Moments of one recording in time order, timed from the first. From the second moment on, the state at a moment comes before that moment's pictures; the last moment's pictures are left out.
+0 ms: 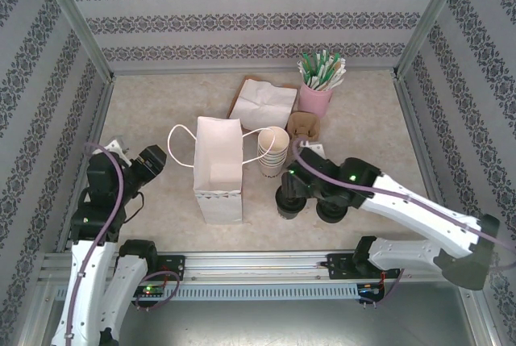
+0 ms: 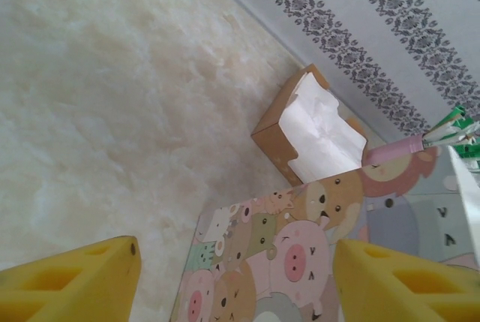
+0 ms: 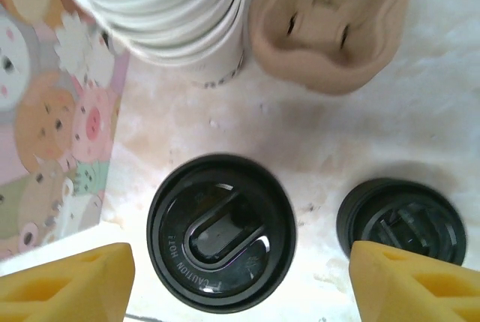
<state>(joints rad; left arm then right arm) 0.00 0.56 0.78 -0.71 0.16 -0.72 0.97 1.10 1.13 -1.13 0.31 0.82</state>
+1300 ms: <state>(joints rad) -0.12 1.51 1.75 -1.05 0.56 0.25 0.31 1.49 1.28 -0.91 -0.02 0.31</state>
